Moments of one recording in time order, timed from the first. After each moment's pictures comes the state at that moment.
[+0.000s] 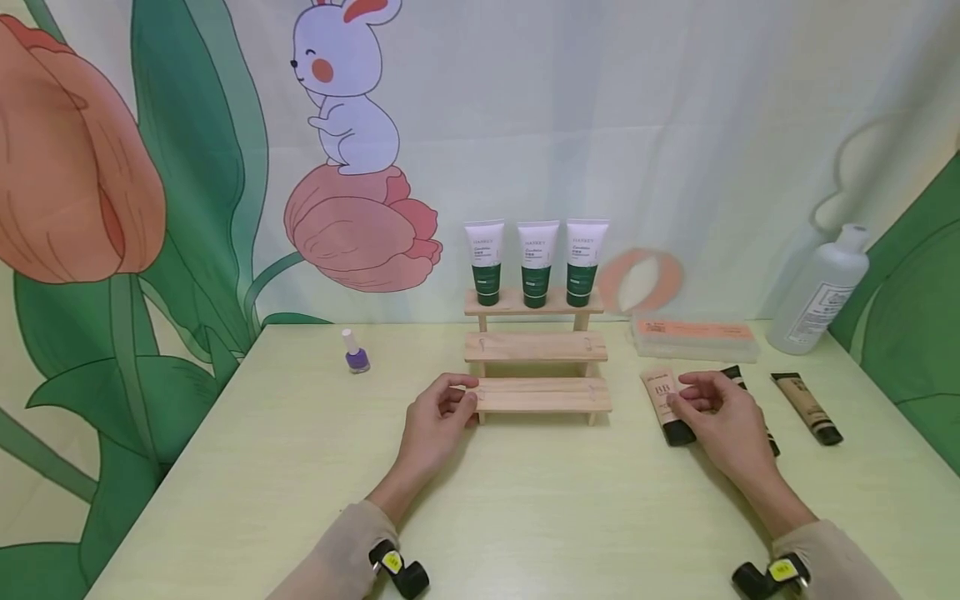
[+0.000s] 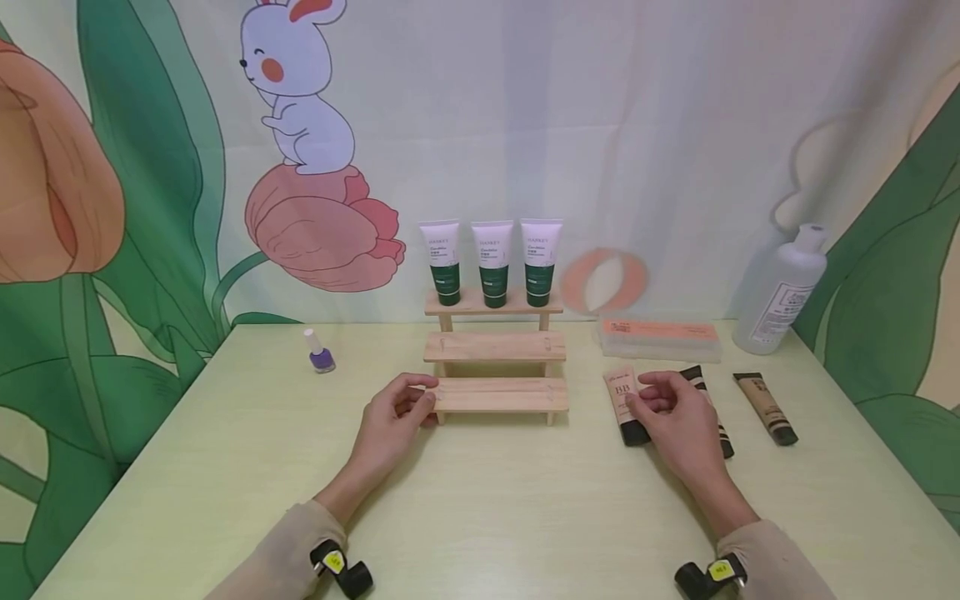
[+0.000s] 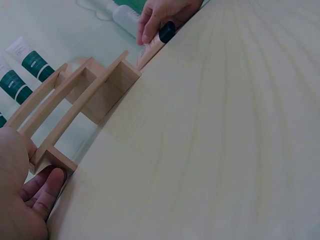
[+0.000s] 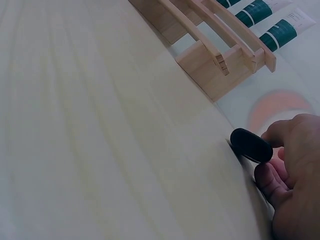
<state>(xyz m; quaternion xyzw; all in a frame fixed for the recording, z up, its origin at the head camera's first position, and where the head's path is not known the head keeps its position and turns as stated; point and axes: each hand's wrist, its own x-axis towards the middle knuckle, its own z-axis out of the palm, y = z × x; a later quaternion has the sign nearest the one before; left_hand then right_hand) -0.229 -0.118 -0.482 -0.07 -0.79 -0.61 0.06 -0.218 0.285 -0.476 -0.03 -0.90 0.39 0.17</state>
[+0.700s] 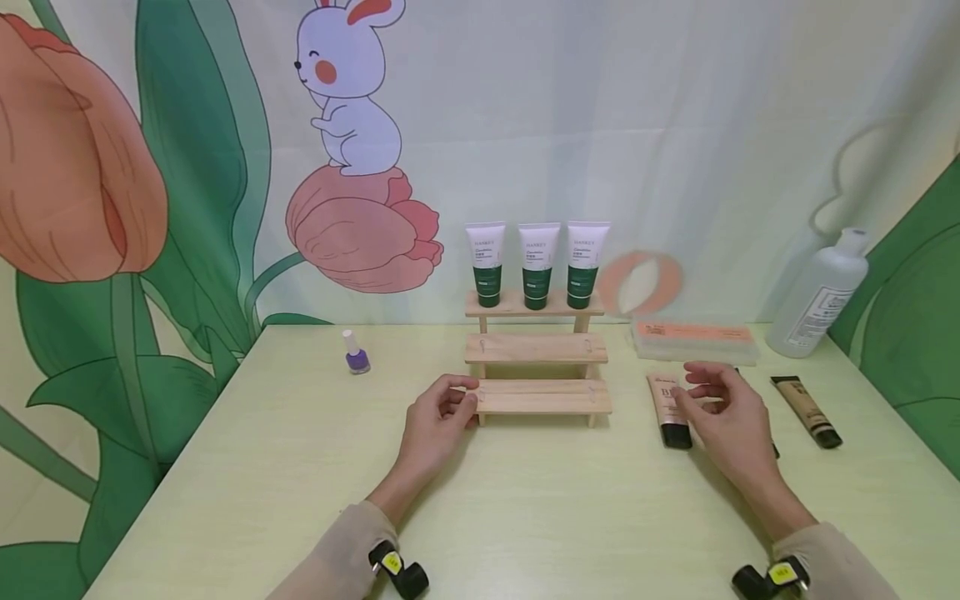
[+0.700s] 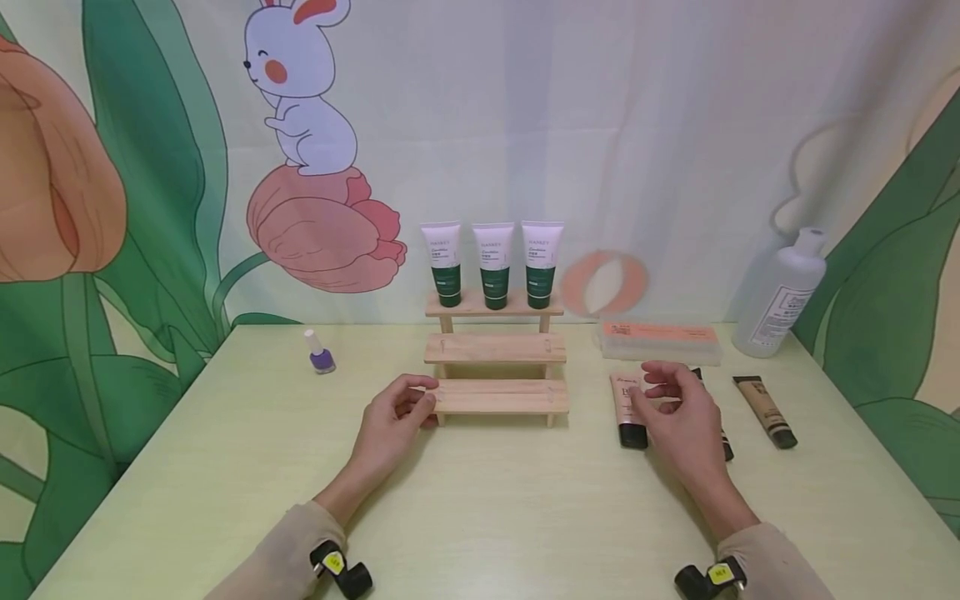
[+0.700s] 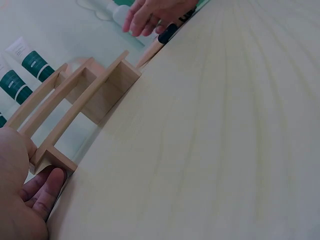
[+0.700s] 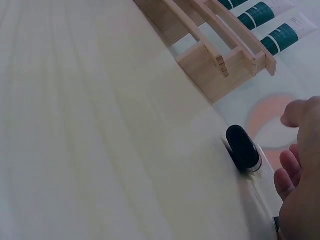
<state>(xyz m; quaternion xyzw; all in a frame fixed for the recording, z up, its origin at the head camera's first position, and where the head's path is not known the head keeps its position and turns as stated) -0.229 -0.118 -0.482 -0.07 -0.79 -0.61 0.06 -0.215 0.282 -0.472 0.01 -0.87 0.44 0.23</state>
